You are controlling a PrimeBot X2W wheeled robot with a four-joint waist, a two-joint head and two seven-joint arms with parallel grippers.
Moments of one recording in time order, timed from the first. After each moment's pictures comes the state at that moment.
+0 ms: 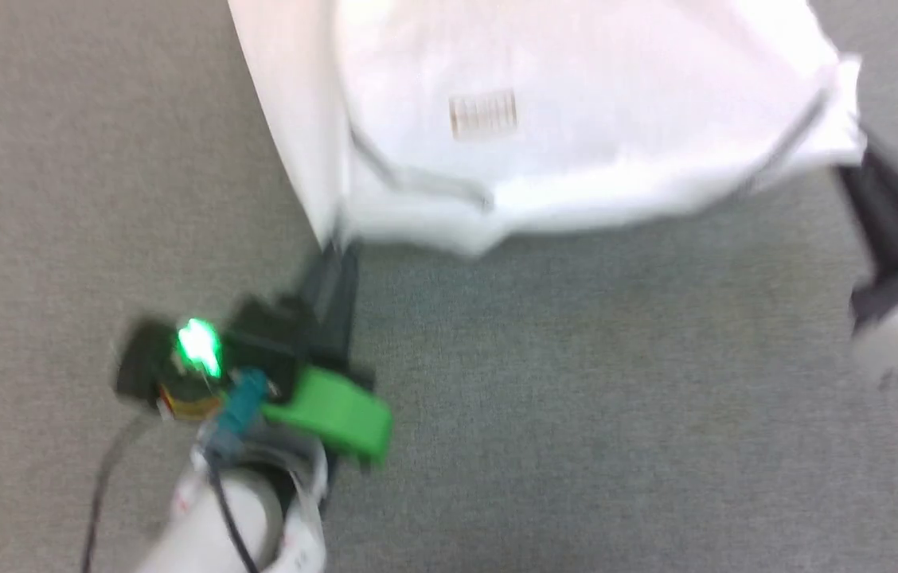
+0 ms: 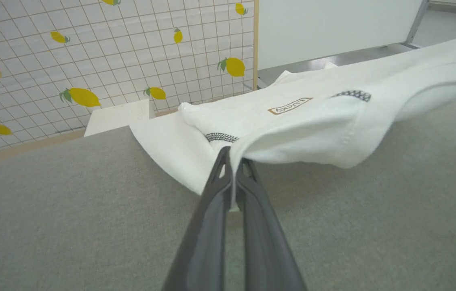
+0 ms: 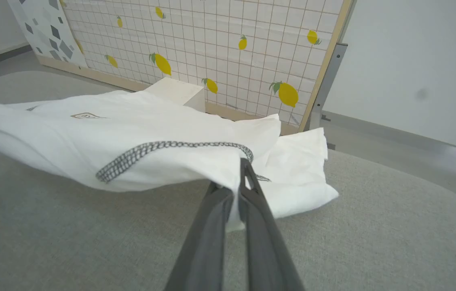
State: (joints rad) left arm -0.30 0.37 -0.53 -0.35 -0.21 0.32 0.14; right arm -0.36 -0.55 0.15 -0.16 0.46 0.13 0.14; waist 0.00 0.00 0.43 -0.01
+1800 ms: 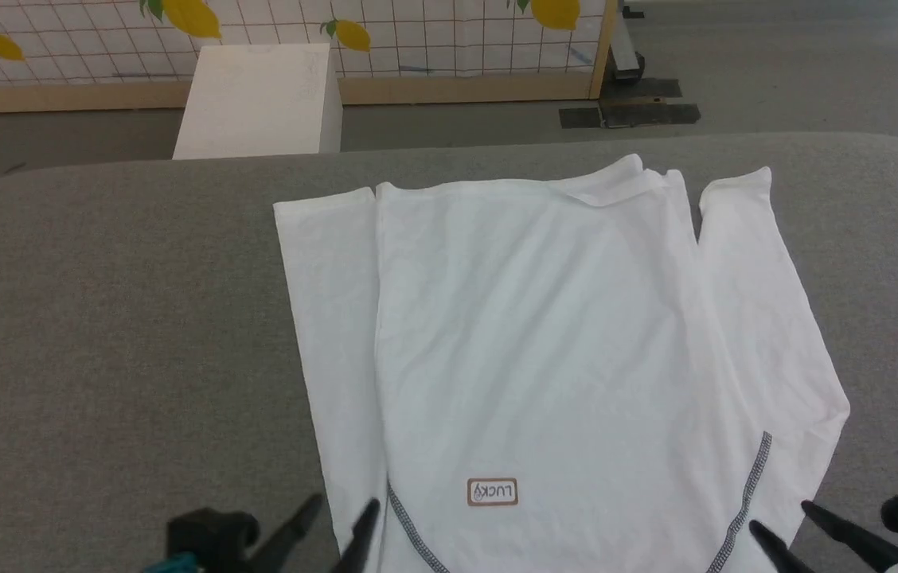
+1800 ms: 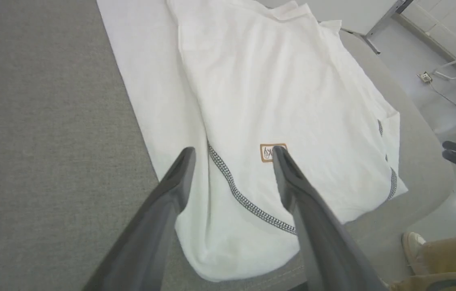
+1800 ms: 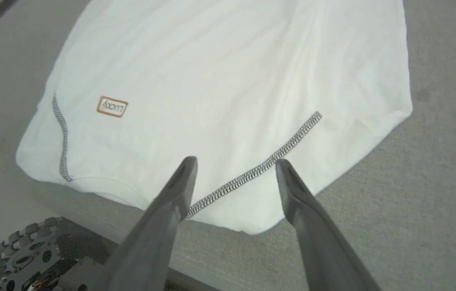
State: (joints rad) left arm 0.24 0.45 -0.50 -0.38 -0.66 0.23 0.17; right arm 0.34 -0.48 0.08 -0.31 0.54 0.13 0.41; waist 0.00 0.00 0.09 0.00
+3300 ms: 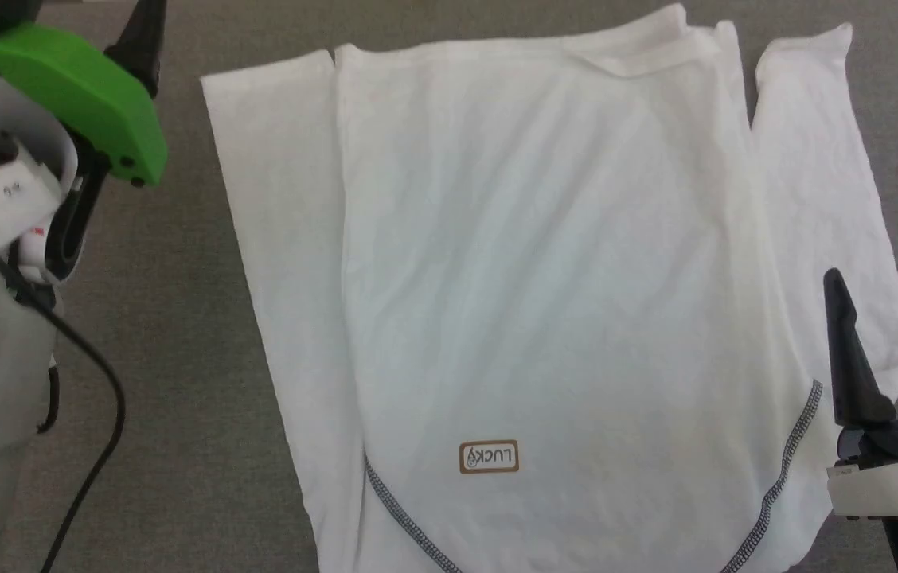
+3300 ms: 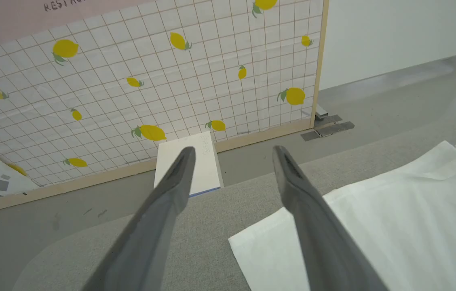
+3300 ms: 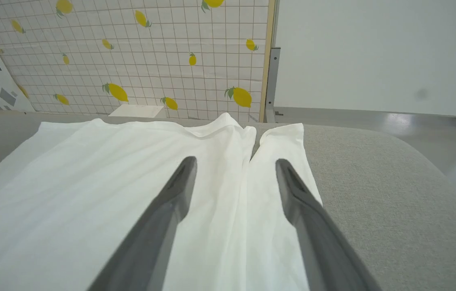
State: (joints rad) left arm -0.78 0.52 -0.28 -0.02 -0.43 0.07 0.36; right arm 0.07 -0.15 -0.10 -0.40 0.18 0.13 0.02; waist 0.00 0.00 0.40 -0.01
